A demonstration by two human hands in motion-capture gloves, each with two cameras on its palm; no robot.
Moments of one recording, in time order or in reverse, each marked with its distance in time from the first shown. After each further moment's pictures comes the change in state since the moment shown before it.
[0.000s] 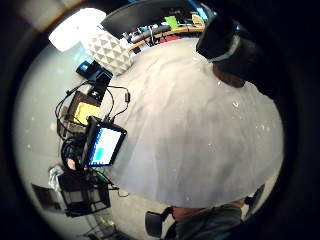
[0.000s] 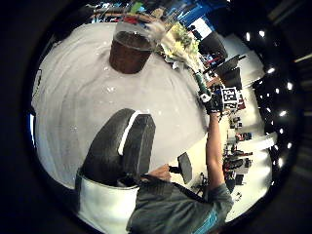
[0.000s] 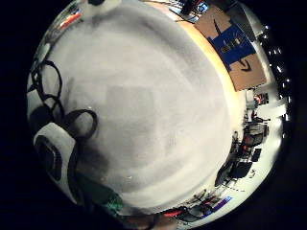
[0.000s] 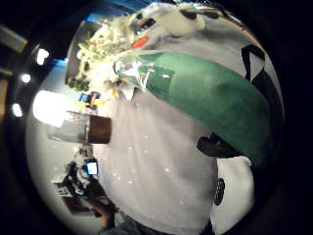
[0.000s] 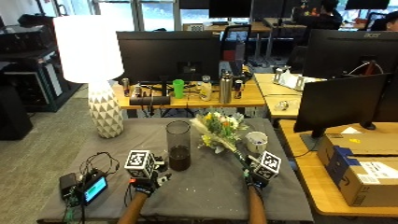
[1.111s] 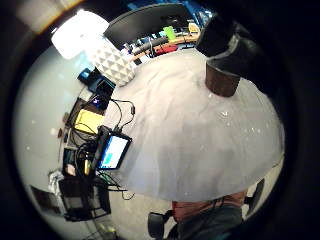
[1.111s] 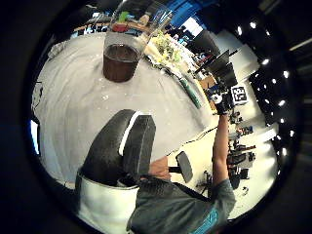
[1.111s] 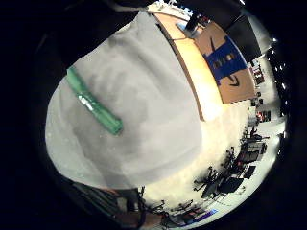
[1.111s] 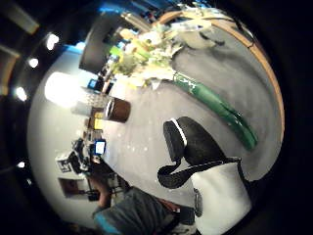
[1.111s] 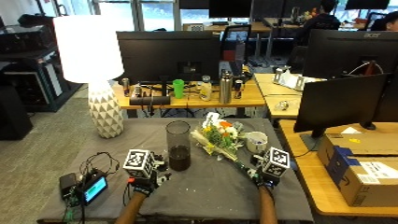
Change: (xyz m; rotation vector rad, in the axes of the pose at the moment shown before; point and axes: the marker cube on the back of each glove) left arm 0.005 0.006 -0.019 0.030 -0.014 0.048; right arm 0.014 0.022 -0.072 -0.055 0.039 -0.155
